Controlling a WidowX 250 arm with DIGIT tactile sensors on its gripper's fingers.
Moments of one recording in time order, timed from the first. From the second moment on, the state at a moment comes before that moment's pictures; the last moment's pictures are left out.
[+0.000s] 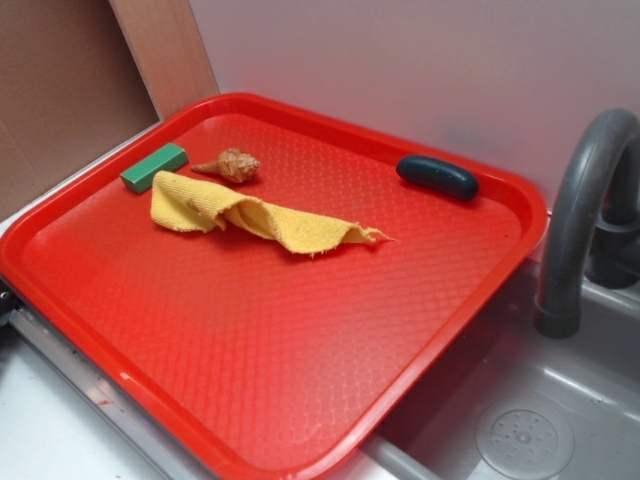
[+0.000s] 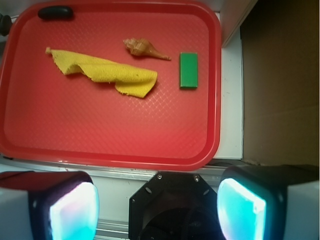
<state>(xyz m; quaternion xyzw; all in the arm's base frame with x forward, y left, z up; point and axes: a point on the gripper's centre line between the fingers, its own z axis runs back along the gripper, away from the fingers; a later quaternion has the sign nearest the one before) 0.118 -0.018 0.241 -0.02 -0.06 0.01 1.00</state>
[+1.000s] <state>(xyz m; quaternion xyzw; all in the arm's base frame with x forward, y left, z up) 0.216 -0.083 0.142 -0.01 -0.09 -0.52 0.85</state>
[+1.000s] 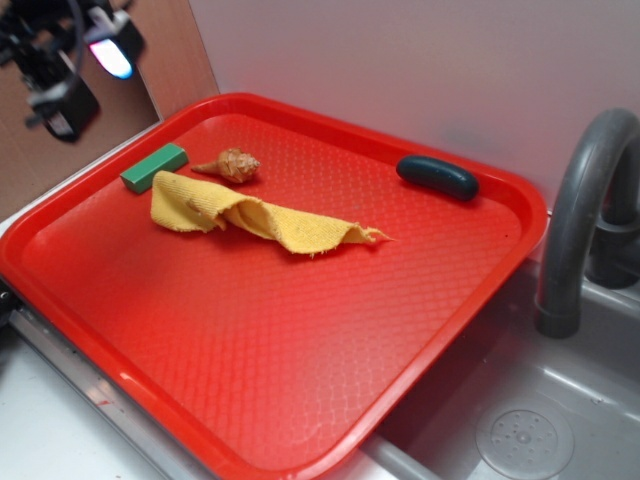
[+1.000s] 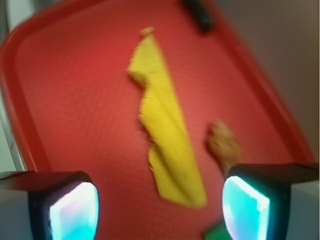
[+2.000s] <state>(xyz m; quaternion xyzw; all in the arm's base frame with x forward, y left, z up) 0.238 -0.110 0.047 0.04 0.02 -0.60 0.80</state>
